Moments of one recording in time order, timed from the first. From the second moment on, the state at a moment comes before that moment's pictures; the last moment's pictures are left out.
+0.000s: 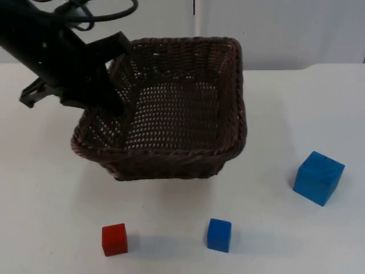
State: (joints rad) right arm 0.06 0.00 -0.52 0.06 1.08 -0.08; left arm -0.14 1.87 -1.21 -0.72 0.82 0.32
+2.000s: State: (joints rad) right arm 0.06 0.00 -0.52 0.07 1.08 -0.08; left arm -0.13 1.62 -0.86 -0.64 0.75 0.32
